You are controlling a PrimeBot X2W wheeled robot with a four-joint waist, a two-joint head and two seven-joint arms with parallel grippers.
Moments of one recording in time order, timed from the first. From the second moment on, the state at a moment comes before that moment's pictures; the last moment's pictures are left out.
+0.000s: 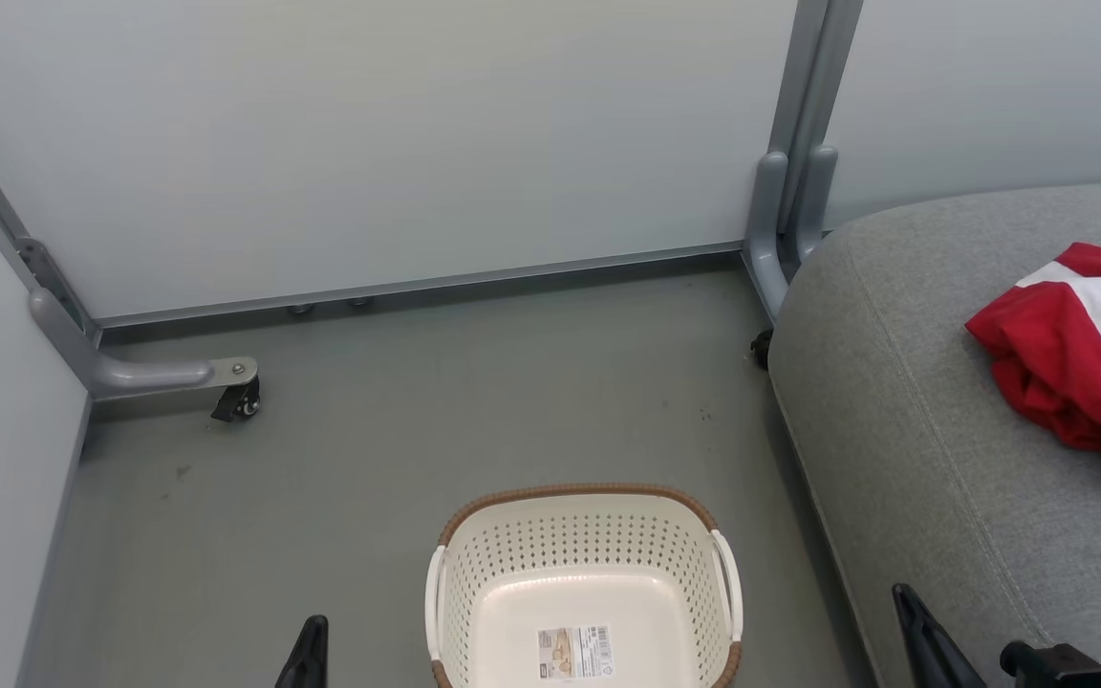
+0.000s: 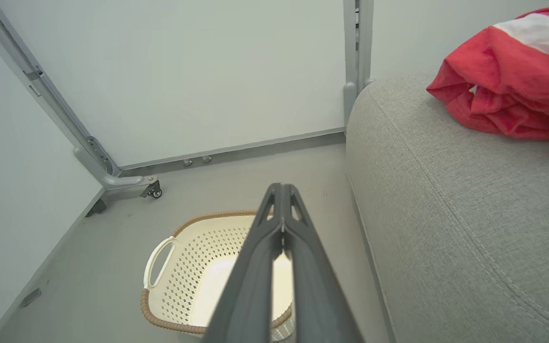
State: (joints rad) left arm 0.26 0.08 -0.13 0.12 -0.33 -0.13 -0.24; right arm 0.23 -0.04 0.02 0.10 0.26 0.13 -0.23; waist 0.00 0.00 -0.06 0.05
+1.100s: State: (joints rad) left arm 0.12 0.09 -0.07 0.17 -0.86 -0.13 -0.12; right arm 0.10 -0.07 0.00 0.15 0.82 0.13 -0.12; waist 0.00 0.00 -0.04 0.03
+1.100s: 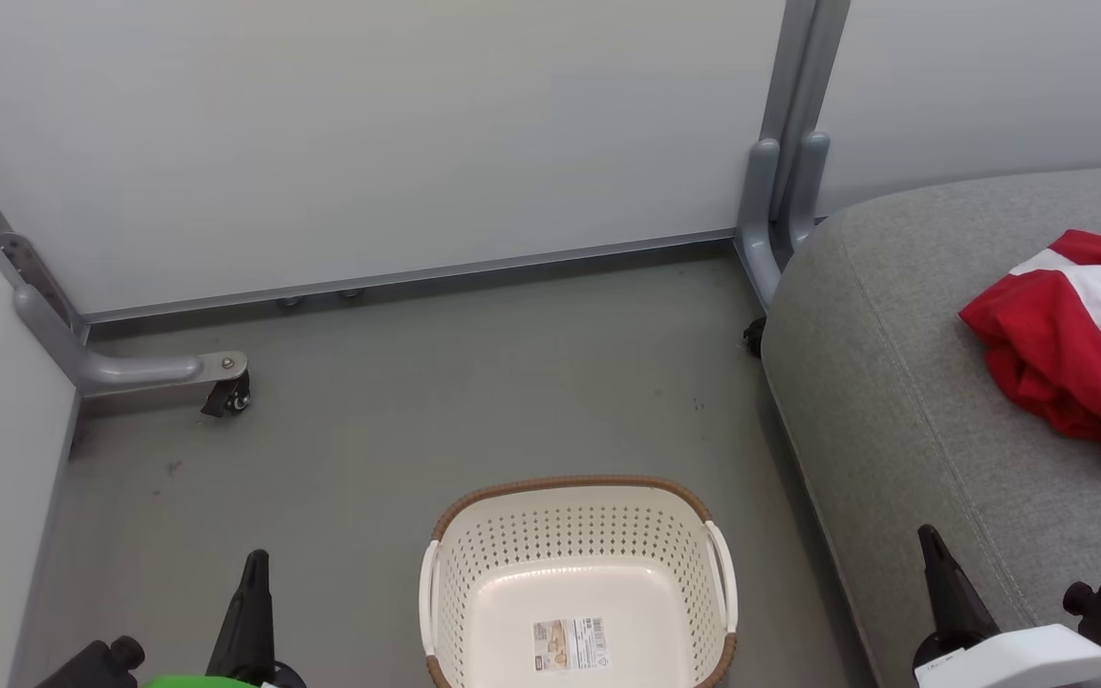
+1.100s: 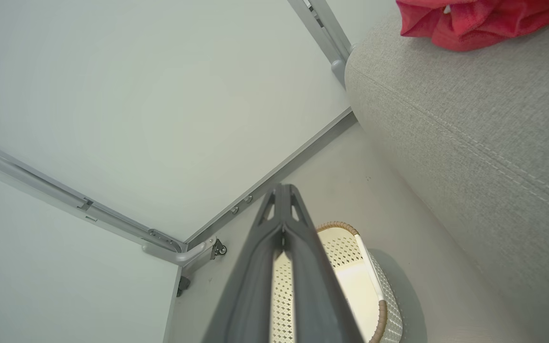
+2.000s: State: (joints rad) left arm 0.04 0.09 -0.02 0.20 -1.18 -0.13 -0.04; right arm 0.02 -0.07 -0.03 0.19 1.15 0.13 -0.04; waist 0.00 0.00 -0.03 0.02
